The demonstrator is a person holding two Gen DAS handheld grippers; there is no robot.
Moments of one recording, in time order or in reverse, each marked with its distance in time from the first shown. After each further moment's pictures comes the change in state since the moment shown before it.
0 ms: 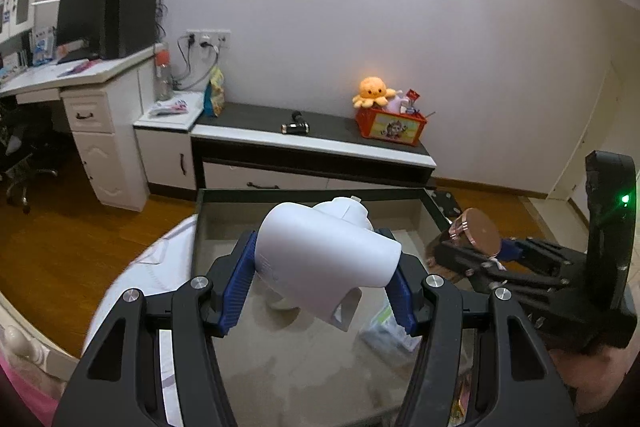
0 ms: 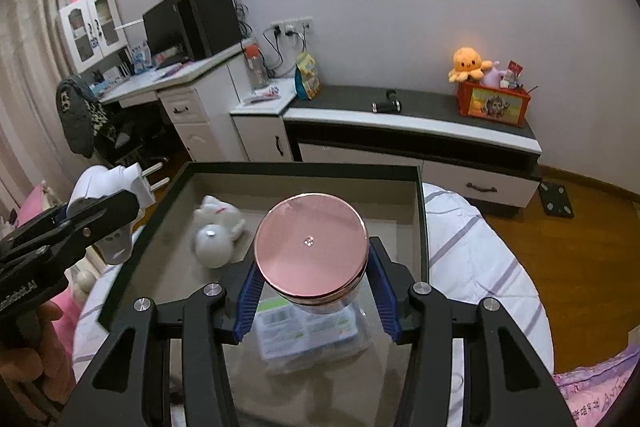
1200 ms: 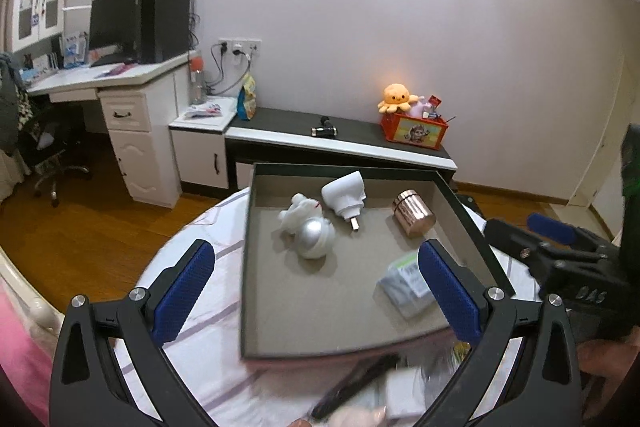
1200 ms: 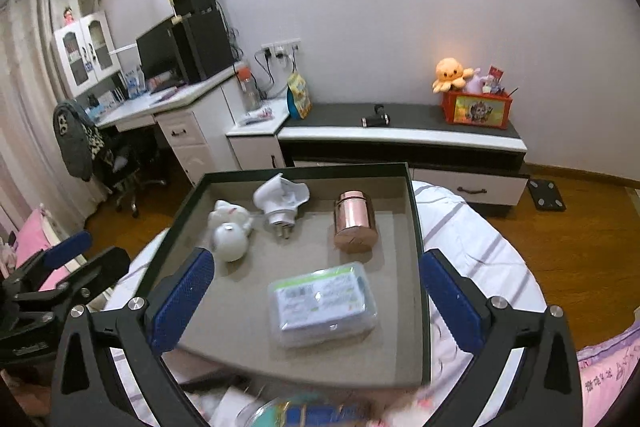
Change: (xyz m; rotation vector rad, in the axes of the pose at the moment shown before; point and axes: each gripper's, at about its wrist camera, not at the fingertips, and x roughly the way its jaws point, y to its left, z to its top) left arm -0.087 0.007 -0.046 -0.008 -0.056 0.114; right arm -0.079 0.025 -0.030 0.067 -0.124 -0.018
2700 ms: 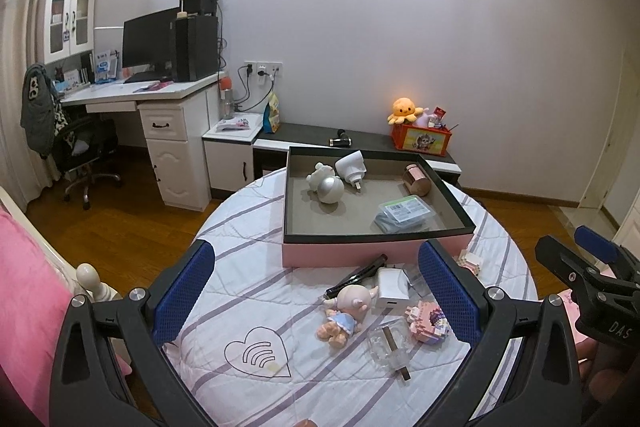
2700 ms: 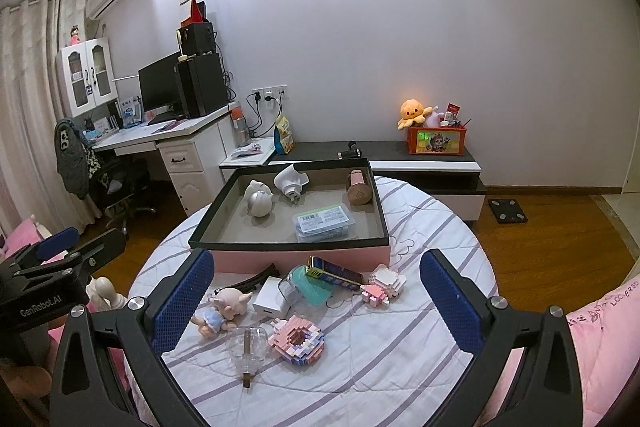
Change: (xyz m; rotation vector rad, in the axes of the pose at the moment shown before) left arm -0.143 -0.006 -0.068 0.010 -0.071 0.074; right arm -0.156 0.040 -0.098 -0.012 -0.163 -0.109
